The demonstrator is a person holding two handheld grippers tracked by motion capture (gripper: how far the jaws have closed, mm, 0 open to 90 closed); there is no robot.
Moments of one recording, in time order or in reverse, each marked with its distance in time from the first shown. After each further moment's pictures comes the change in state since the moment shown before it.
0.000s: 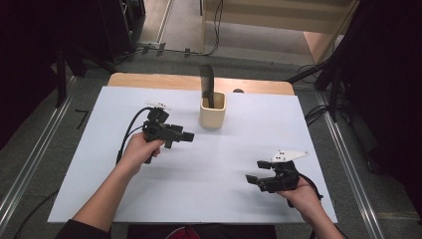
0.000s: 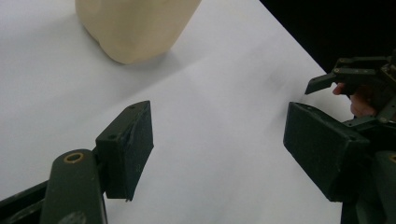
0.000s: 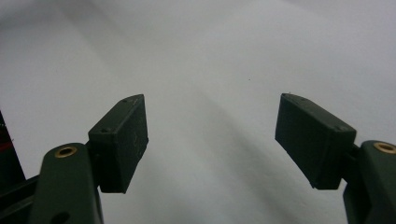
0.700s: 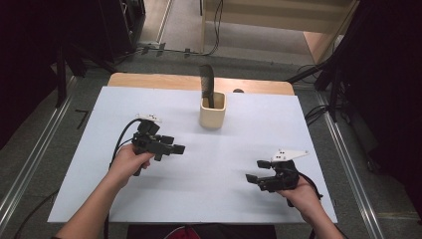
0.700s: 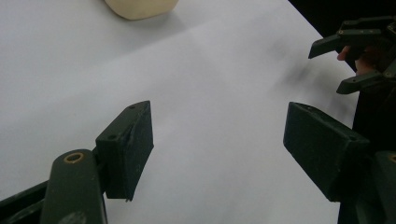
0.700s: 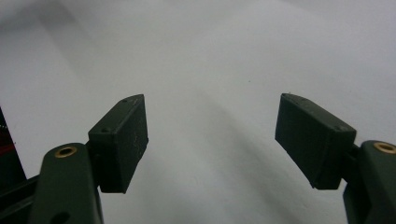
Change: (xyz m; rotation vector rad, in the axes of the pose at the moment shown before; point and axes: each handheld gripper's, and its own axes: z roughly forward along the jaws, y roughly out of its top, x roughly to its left) left arm -0.004 -0.036 -0.018 0.031 0.028 0.020; right arm -0.001 0.001 0.001 -0.005 0.006 0.008
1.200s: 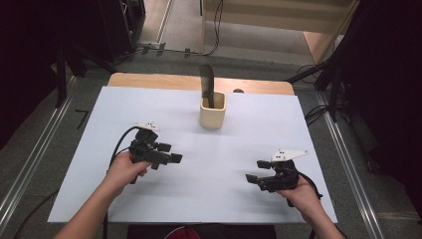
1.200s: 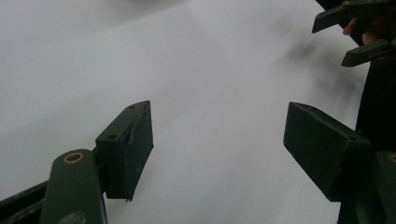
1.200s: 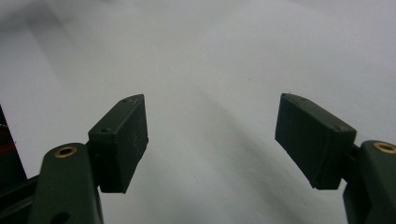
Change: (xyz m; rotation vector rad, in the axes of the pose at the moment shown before) left arm -0.007 -0.018 -0.001 0.037 0.030 0.029; right arm -0.001 0.000 0.001 0.004 0.006 0.008
